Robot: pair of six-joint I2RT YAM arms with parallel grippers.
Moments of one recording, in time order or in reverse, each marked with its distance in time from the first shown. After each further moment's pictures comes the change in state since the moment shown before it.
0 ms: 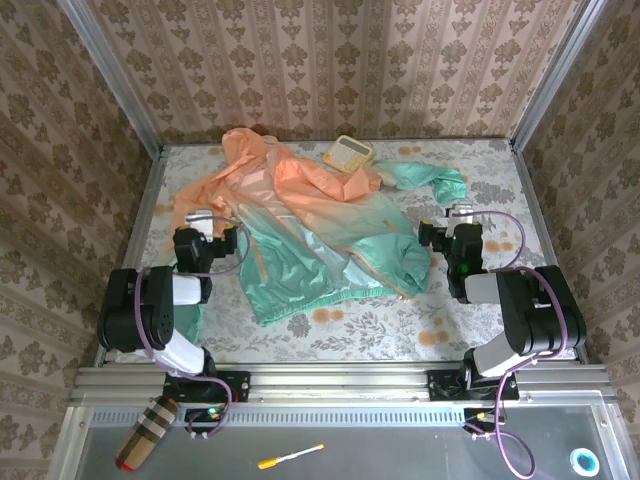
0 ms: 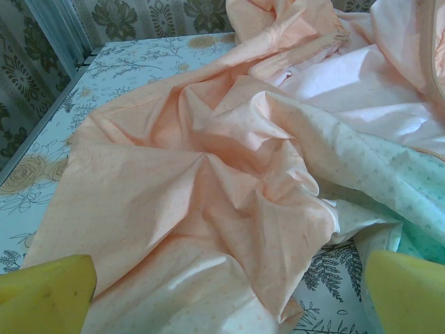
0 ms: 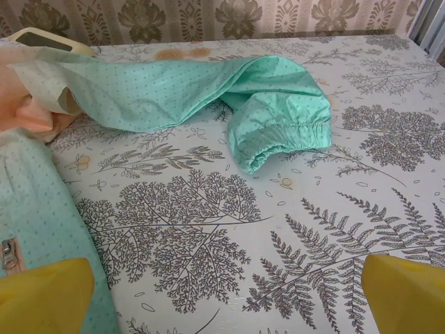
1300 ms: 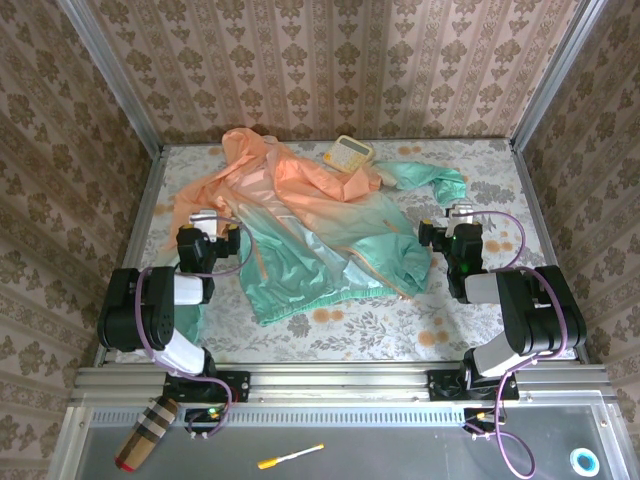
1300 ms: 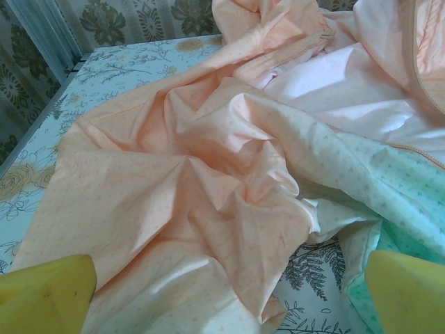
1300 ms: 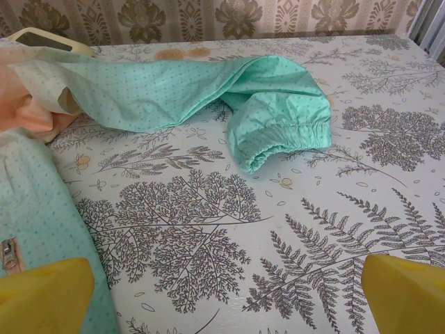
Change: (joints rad) left arm -0.026 0.000 0.000 0.001 -0.011 0.014; right arm 0.000 0.000 0.000 0.000 0.000 0.000
